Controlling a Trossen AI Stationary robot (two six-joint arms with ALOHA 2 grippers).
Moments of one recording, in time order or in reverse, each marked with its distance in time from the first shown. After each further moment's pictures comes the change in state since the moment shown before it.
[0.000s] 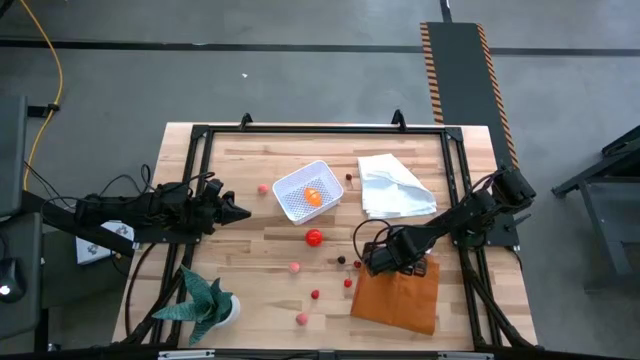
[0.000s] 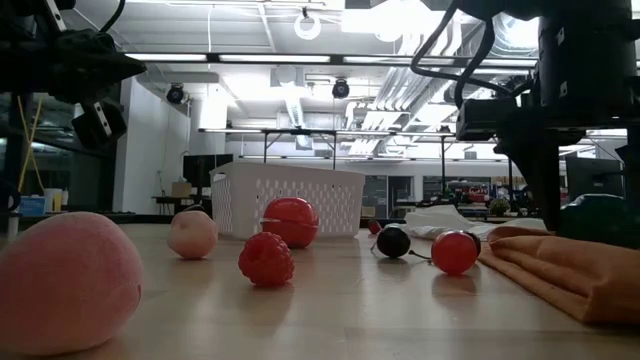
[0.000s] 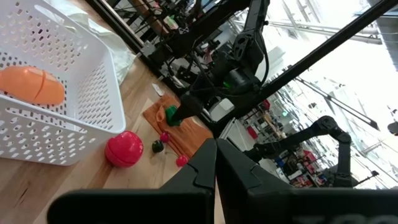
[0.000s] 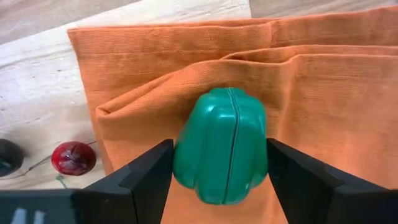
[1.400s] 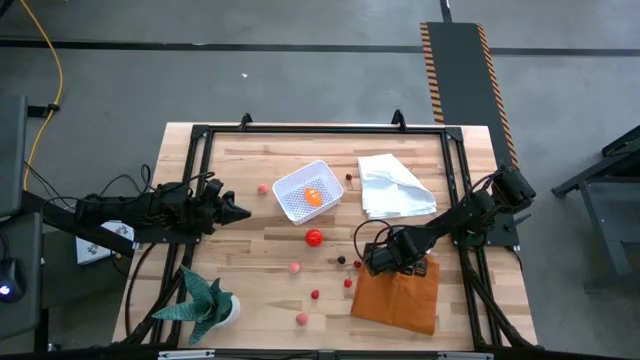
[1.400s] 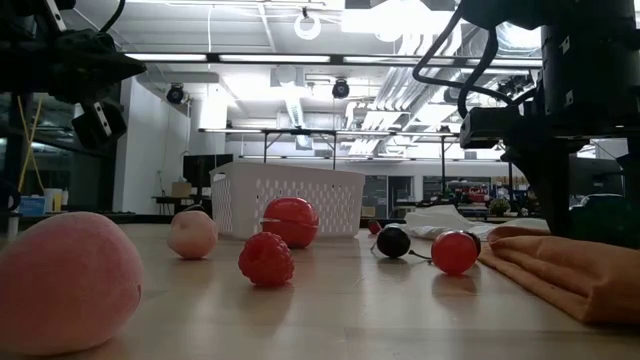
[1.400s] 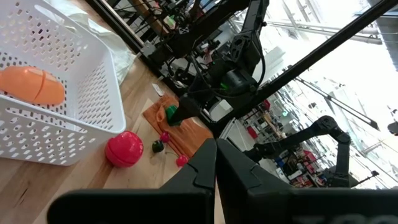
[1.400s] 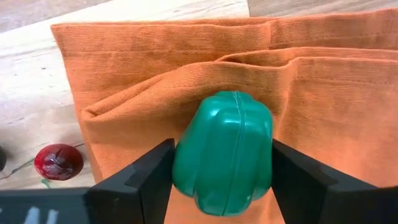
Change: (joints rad) left arm 0.000 0.000 0.000 0.000 0.000 0.000; right arm 0.000 0.001 -0.030 0.036 -0.013 -0.020
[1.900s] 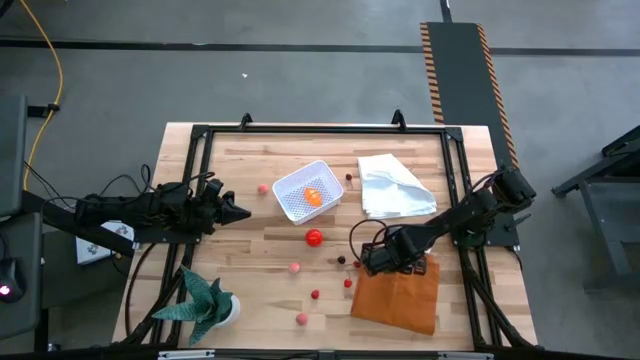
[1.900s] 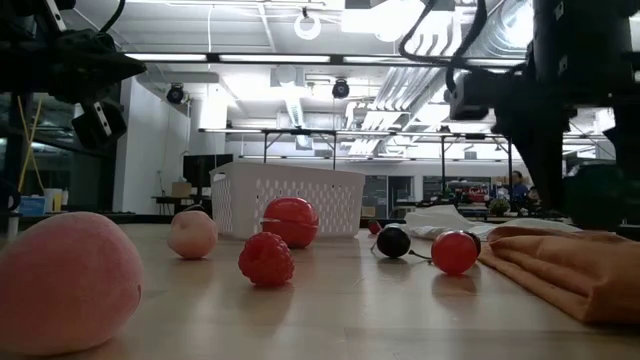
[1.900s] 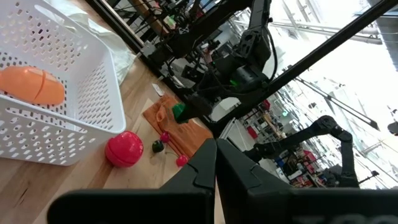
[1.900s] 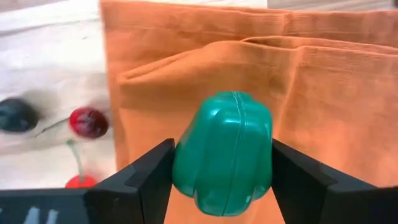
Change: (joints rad) left arm 0.000 0.000 0.000 0.000 0.000 0.000; right arm 0.000 -0.002 0.107 -0.108 -0.003 -0.085
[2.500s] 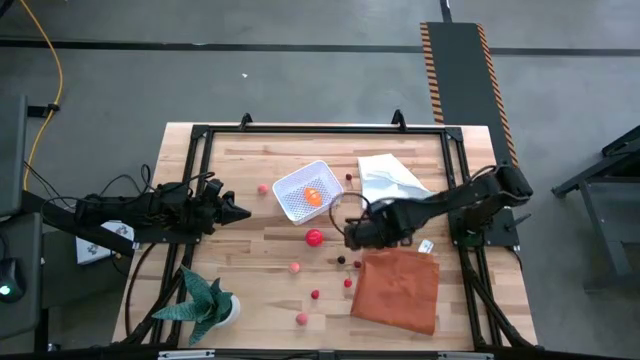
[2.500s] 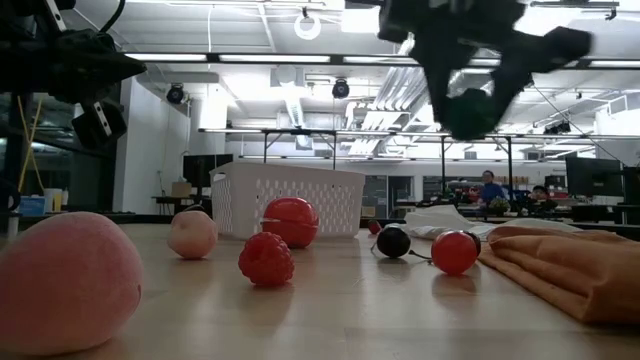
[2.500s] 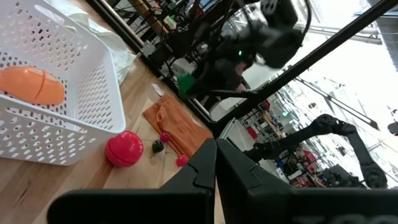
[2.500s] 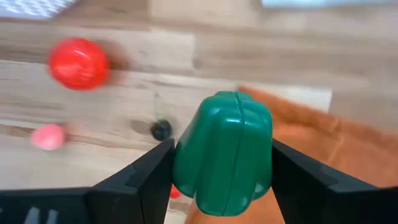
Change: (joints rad) left arm 0.000 0.000 0.000 0.000 0.000 0.000; right arm -0.170 -0.001 0.303 -0.215 0.155 -0.407
